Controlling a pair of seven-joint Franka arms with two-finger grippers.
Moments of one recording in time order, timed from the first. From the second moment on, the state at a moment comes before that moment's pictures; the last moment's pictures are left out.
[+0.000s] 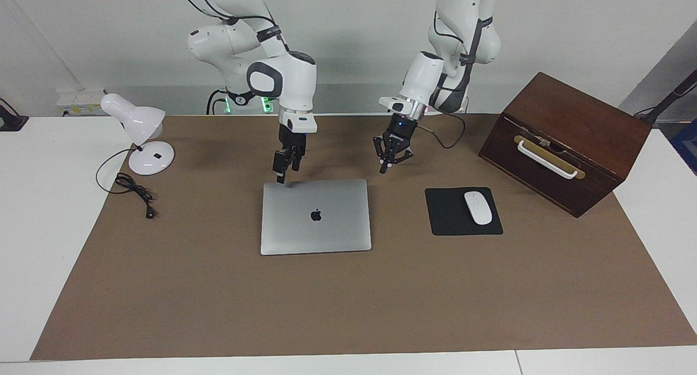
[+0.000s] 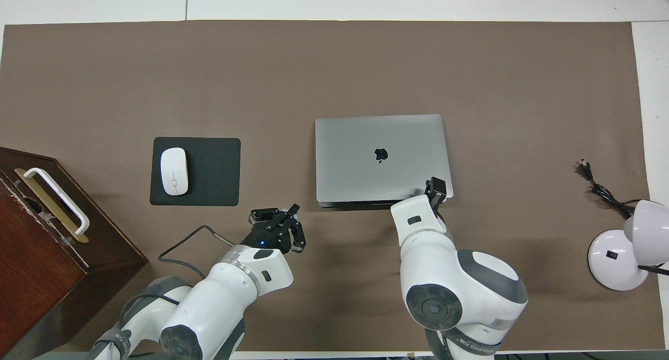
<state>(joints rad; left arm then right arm) -0.73 -0.05 0.01 -2.73 -0.12 3.42 0.04 0.45 -0.07 0.06 -2.48 -0.79 2.60 0.00</state>
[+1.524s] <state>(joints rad) -0.78 0.20 0.01 -2.55 -0.13 3.48 0.04 0.37 0.02 0.06 -2.41 -0.84 2.68 0.00</state>
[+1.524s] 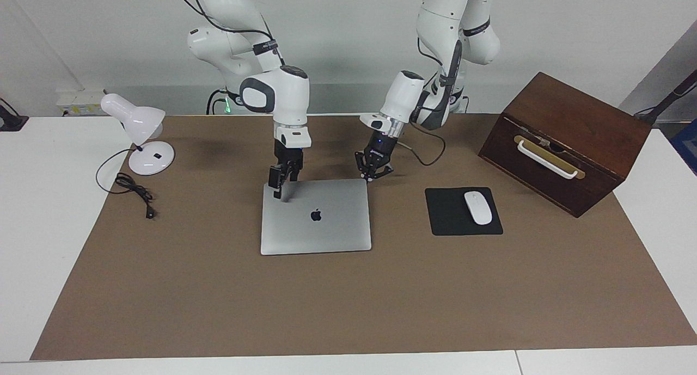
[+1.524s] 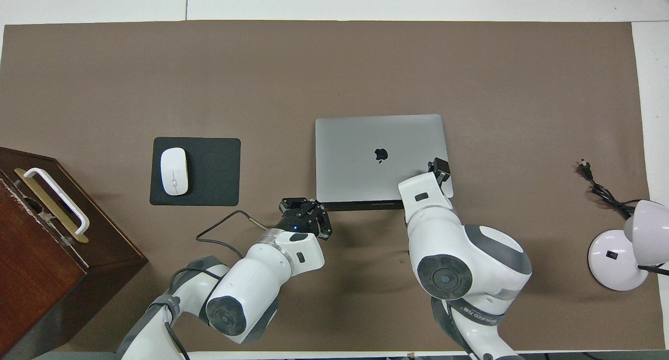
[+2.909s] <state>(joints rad) -0.78 0.26 0.02 -2.50 -0.14 3.49 0.04 0.36 0.04 0.06 -2.36 -0.84 2.68 -0.02</state>
